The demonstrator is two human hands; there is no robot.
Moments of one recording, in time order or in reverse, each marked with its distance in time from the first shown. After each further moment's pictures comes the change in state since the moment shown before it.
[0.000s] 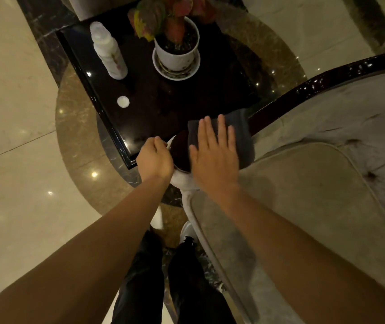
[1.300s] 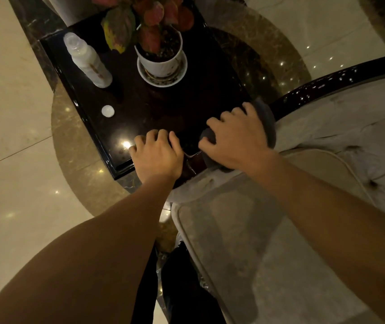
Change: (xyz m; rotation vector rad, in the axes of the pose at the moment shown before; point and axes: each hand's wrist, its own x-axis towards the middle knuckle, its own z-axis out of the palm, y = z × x) left_hand 0.013 0.042 0.067 0.807 0.121 0.397; right_hand 0.077 0.111 -0.054 -0.099 -0.139 -0.187
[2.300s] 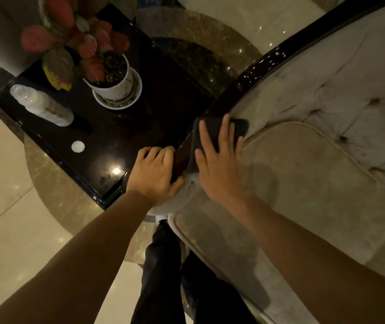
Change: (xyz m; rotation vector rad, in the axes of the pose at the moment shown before) left_hand 0.002 0.009 -0.007 0.278 -0.201 0.915; right_hand -0.075 -0.019 0.058 0.428 0.124 0.420
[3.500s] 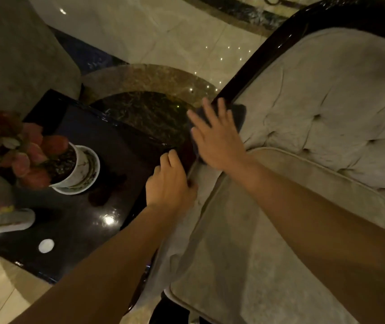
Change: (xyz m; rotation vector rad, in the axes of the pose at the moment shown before) left_hand 0.166 0.088 -0.067 -0.249 -0.006 -0.100; right_hand 0.153 0.124 -0.083 -0.014 0.125 0.124
